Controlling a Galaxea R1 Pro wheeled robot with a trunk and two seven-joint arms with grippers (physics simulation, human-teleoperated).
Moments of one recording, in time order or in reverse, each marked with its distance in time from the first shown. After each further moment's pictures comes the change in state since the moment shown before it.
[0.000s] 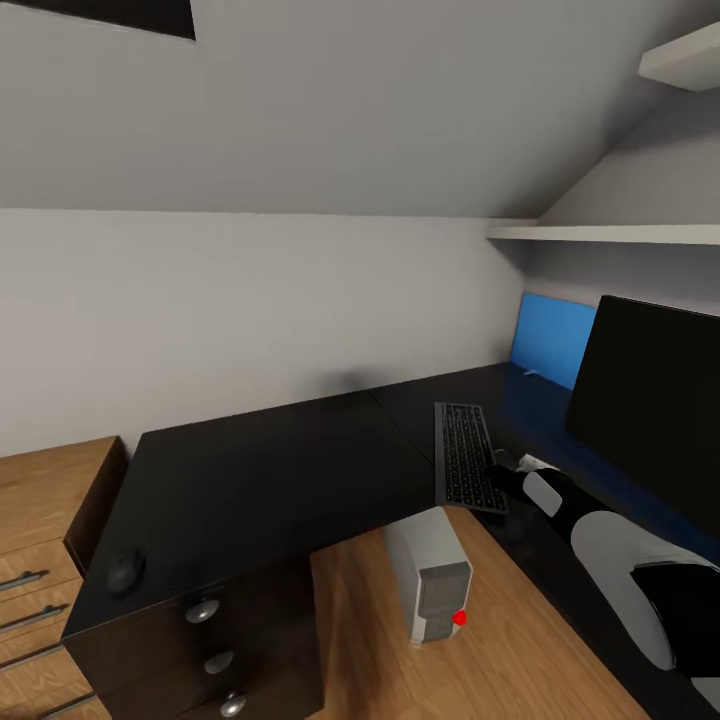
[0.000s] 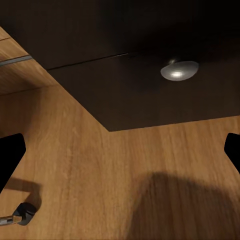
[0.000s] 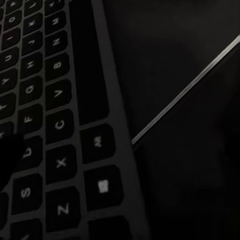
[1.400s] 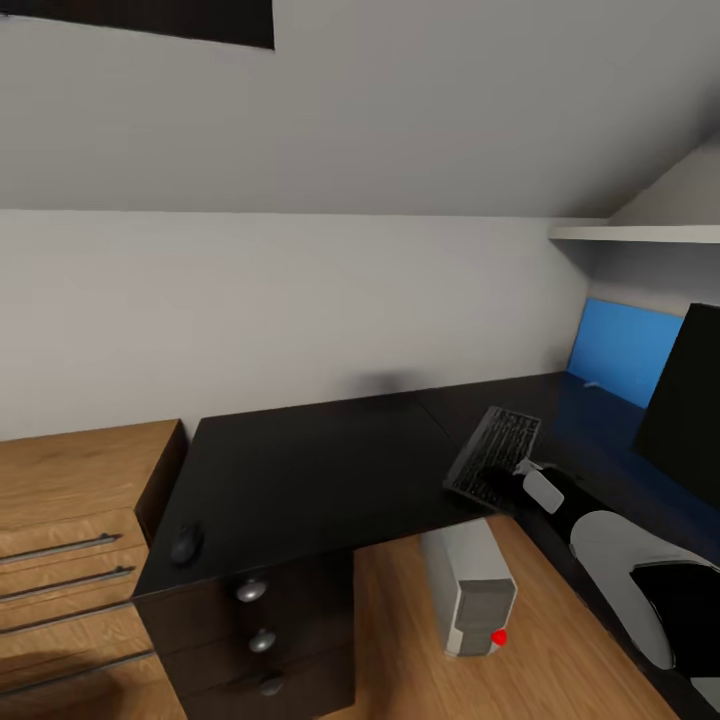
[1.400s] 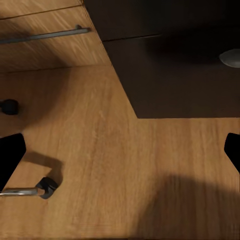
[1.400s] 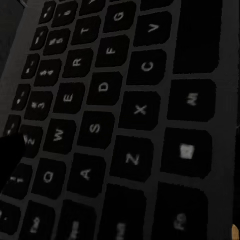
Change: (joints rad) left arm 0.000 0.000 0.000 0.001 0.002 0.002 -0.003; right arm 0.000 0.002 0.001 -0.001 -0.103 0.060 0.002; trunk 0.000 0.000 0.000
